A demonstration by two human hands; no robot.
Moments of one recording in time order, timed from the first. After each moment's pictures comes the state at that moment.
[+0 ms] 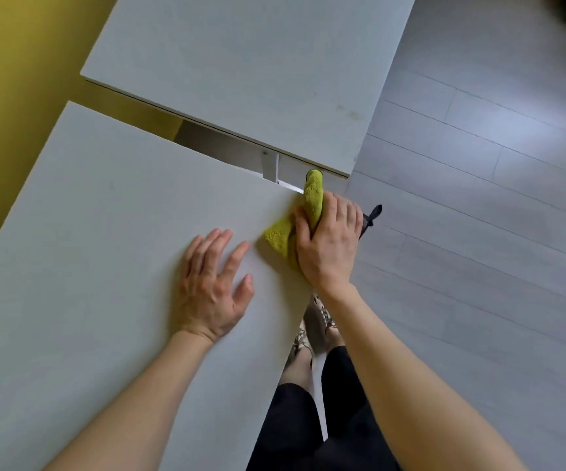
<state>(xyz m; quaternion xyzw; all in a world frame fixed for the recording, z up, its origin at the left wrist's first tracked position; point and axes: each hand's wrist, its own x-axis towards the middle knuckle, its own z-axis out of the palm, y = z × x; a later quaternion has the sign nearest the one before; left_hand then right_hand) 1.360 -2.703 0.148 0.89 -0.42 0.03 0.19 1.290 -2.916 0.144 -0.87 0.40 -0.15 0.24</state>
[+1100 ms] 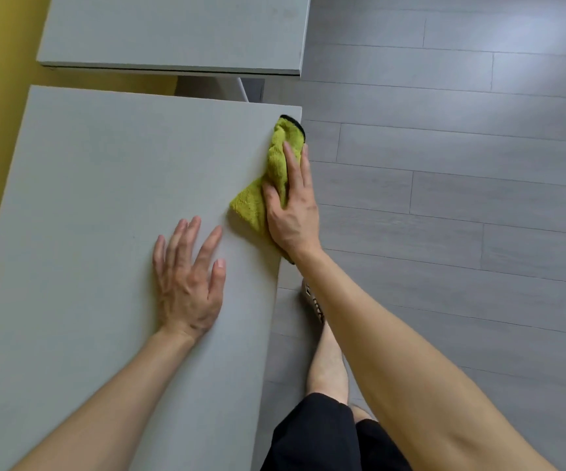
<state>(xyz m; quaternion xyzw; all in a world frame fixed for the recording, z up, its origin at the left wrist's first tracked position) 1.290 -2.618 0.158 0.89 -0.44 0.02 0.12 1.219 -2.825 0.146 -0.71 0.42 -0.22 0.53</state>
